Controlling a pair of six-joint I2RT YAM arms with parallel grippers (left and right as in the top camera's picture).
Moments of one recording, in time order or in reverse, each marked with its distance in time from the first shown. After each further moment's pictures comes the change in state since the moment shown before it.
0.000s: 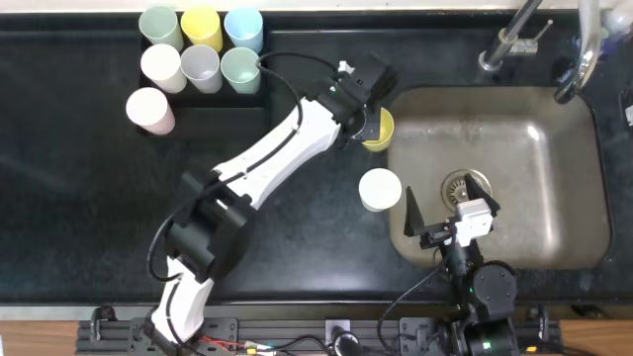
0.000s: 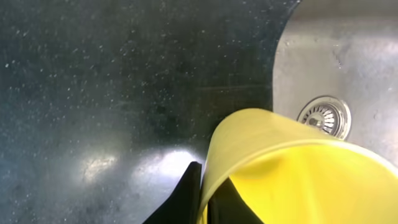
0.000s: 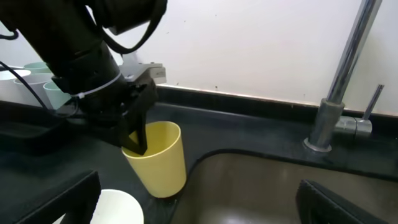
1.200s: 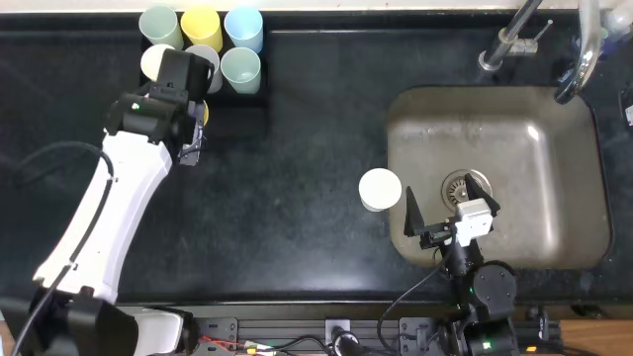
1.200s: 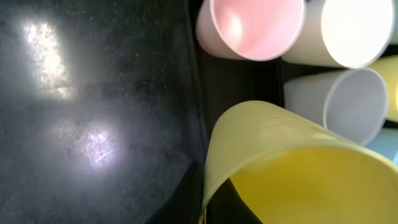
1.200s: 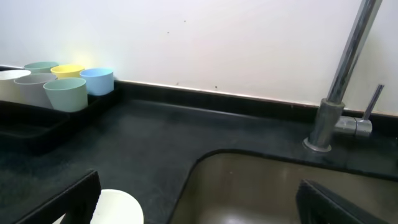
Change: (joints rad) left arm 0.522 -0.618 -0.492 -0.200 -0.288 -0.970; right arm 0.000 0.000 0.000 -0.001 0.000 0.000
